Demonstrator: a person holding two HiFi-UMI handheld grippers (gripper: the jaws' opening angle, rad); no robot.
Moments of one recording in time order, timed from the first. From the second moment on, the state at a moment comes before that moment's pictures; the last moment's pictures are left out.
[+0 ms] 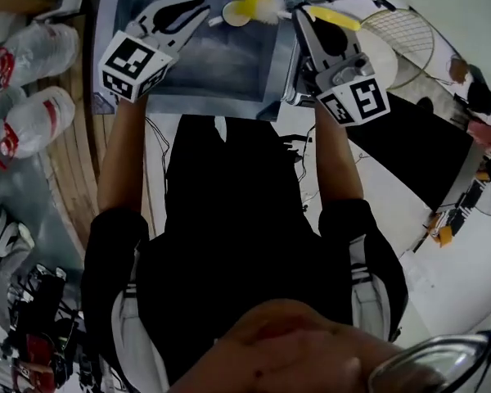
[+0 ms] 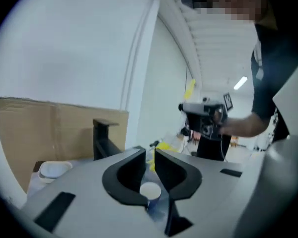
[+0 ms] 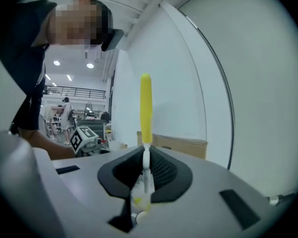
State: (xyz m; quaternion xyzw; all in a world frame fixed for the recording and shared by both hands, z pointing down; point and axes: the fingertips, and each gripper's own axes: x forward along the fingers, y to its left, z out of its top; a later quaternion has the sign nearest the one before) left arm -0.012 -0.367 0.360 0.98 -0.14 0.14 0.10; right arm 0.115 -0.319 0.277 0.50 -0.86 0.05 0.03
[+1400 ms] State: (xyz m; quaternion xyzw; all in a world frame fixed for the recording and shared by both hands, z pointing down) left arm -0.098 -0.025 0.264 0.88 -0.47 -0.02 0.08; right arm 0.193 0.048 0.270 0.63 -0.78 0.03 0.01
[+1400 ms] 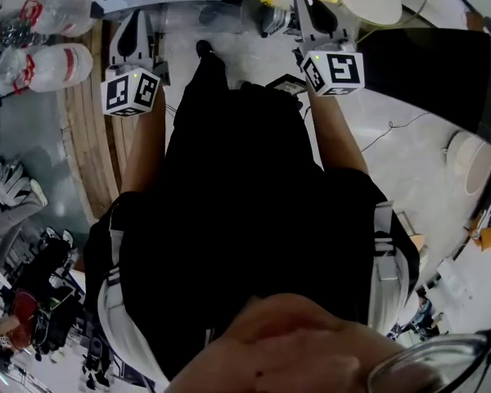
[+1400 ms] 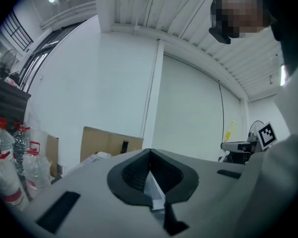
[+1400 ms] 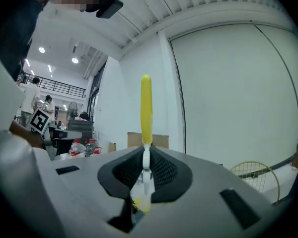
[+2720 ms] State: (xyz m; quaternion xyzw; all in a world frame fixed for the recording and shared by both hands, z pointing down) left arm -0.294 0.195 0.291 0.92 -0.37 -0.03 0.15; right arm -0.013 0.292 0.294 0.69 -0.72 0.07 0.06
